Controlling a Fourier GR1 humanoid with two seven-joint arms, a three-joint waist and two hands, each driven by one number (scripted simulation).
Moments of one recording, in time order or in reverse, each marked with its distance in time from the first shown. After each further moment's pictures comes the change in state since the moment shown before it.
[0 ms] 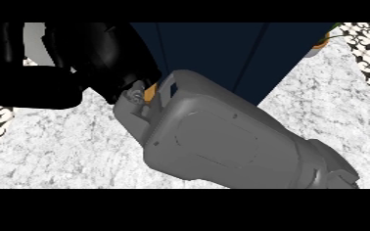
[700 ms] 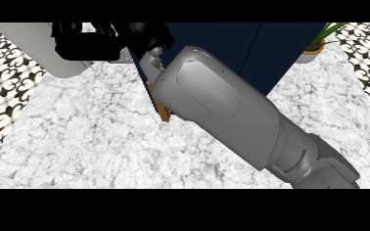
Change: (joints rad) left arm -0.026 0.012 0.094 0.028 0.070 -0.029 0.047; right arm -0.018 0.000 -0.044 0.305 -0.019 0.099 -0.320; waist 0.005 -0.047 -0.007
